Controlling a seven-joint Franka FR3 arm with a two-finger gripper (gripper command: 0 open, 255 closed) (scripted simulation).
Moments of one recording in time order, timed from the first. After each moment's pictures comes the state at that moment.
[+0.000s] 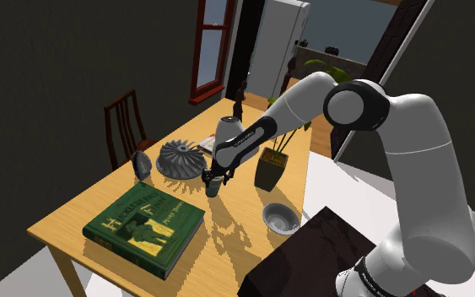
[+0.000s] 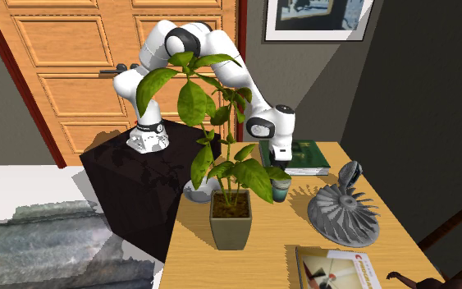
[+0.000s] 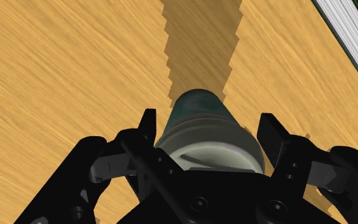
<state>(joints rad) 0.04 0.75 0.08 -1.85 -0.11 2.60 0.50</state>
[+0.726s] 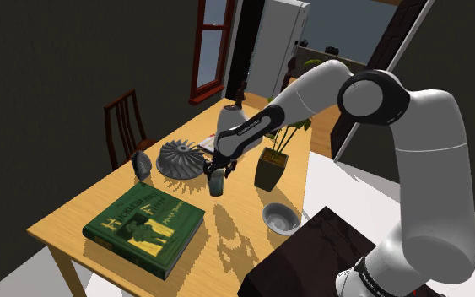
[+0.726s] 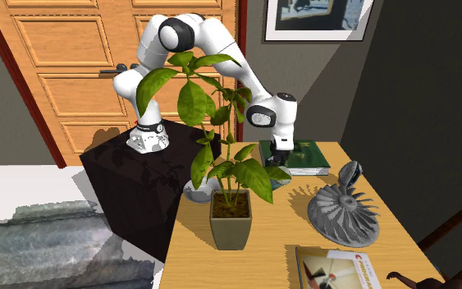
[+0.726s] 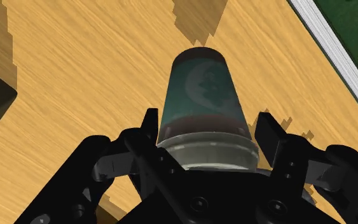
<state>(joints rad) 0.03 0.65 0.09 -1.88 -0.10 2.53 0.50</state>
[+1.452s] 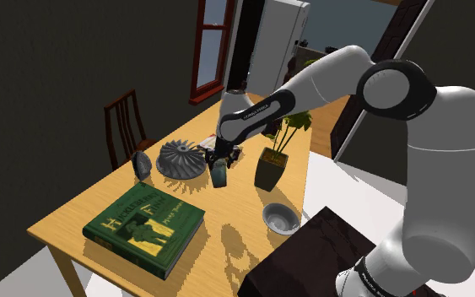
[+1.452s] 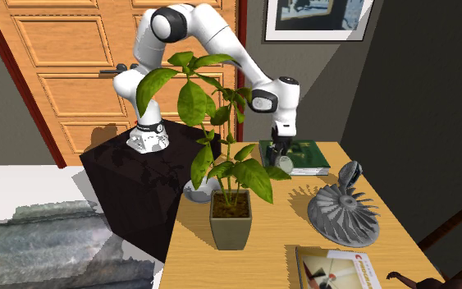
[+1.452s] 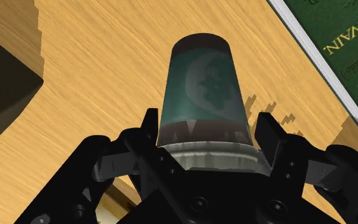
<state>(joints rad) 0.03 0.53 0.10 -1.90 -0.08 2.43 0.49</state>
